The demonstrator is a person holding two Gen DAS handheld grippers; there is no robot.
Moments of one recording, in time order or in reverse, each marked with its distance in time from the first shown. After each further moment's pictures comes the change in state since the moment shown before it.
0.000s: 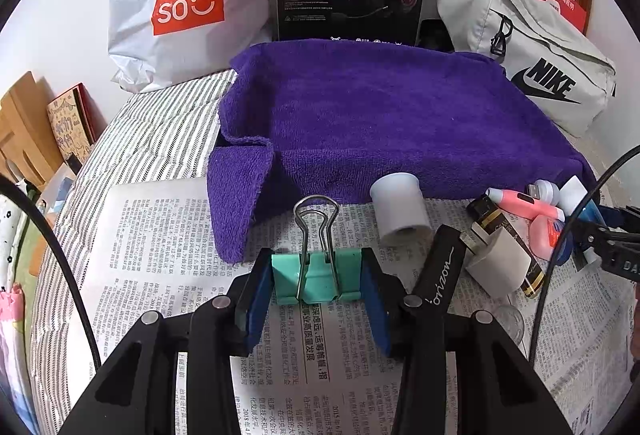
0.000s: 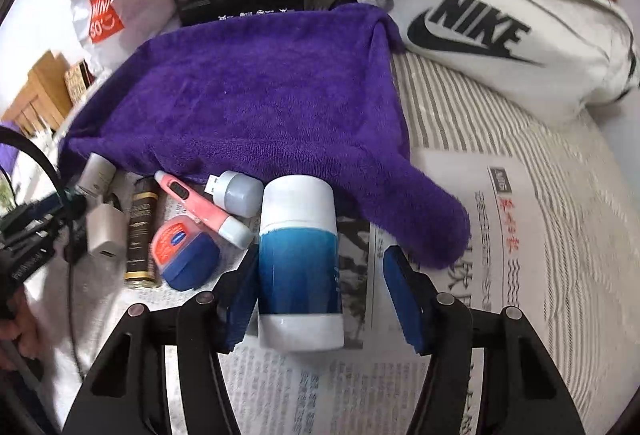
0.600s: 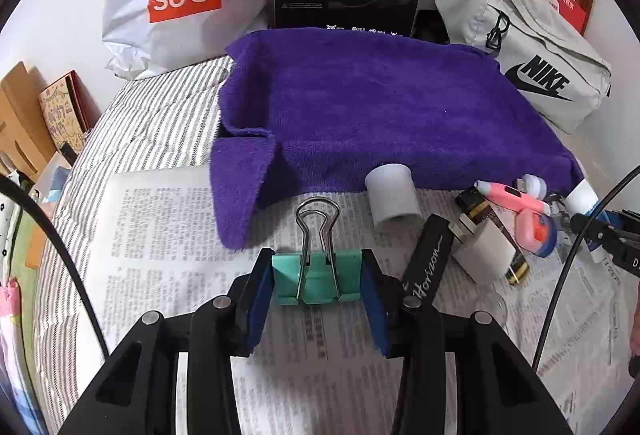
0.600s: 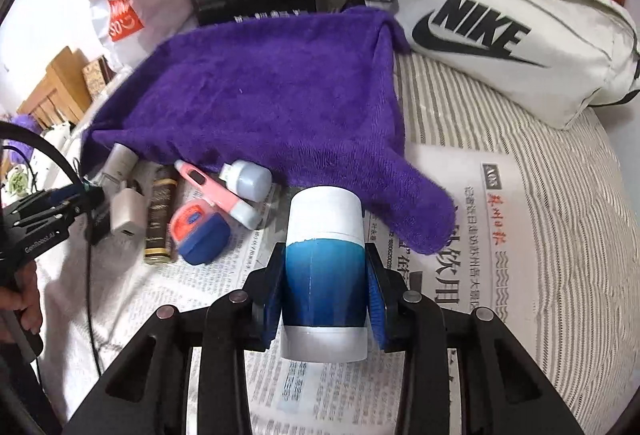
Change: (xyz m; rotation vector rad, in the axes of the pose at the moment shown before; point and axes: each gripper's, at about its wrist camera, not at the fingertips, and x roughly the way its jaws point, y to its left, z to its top) left arm -0.009 0.006 0.005 -0.015 0.076 -0.042; right arm -0.029 -0.020 -0.008 0.014 0.009 0.113
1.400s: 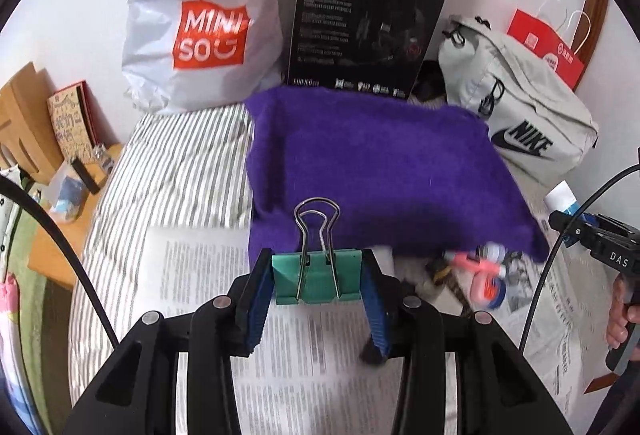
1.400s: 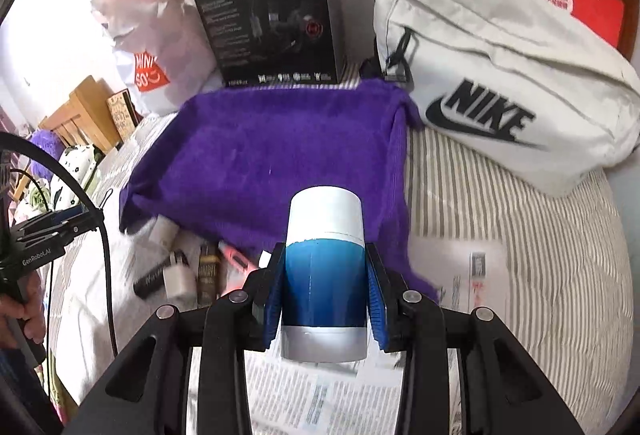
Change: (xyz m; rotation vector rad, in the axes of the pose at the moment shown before) left arm -0.049 0.016 0.057 -0.063 -0.048 -0.047; right arm -0.033 0.002 0.069 -0.026 -0.078 0.074
